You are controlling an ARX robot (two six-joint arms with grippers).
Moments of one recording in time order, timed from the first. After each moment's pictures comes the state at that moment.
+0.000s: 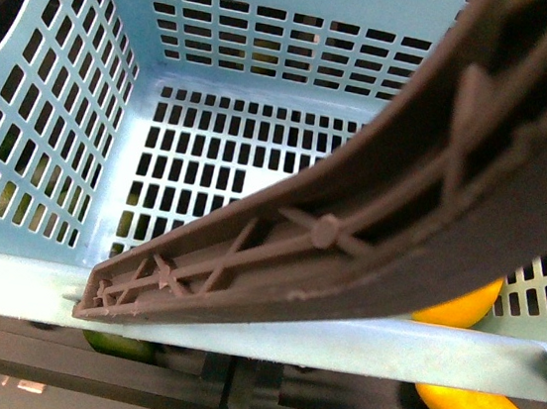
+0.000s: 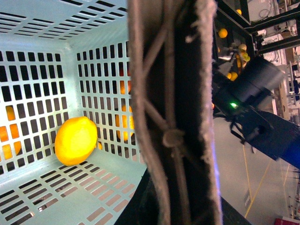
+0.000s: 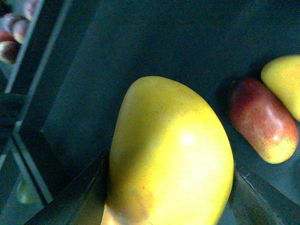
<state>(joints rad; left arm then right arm) -0.62 1.49 1.17 -0.22 0.45 -0.78 -0.25 1.63 0.86 0.24 0.00 0.76</state>
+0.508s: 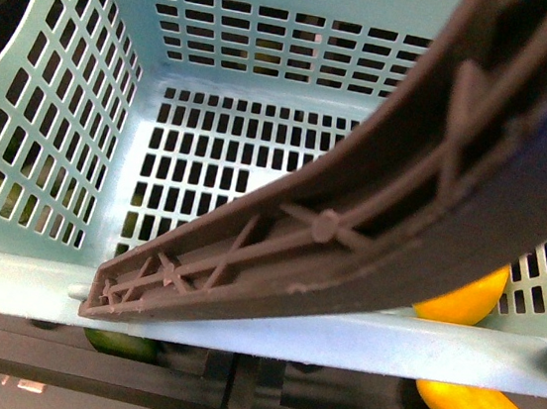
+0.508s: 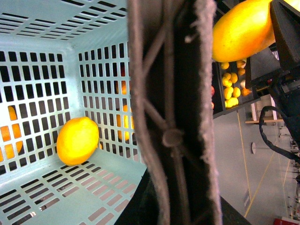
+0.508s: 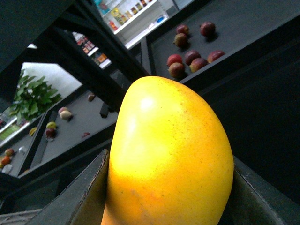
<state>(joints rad) -0.62 1.49 1.17 -0.22 0.45 -0.78 0.07 1.20 0.78 0.32 0.05 0.61</state>
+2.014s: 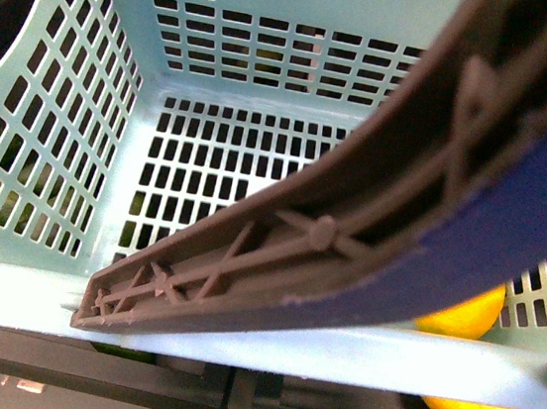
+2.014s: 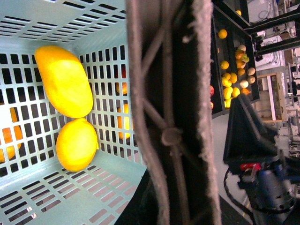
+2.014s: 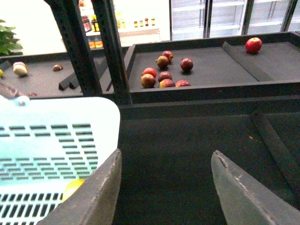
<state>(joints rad) -0.62 1.49 1.17 -0.22 0.45 -0.79 0.01 0.80 0.26 0.52 0.01 0.07</state>
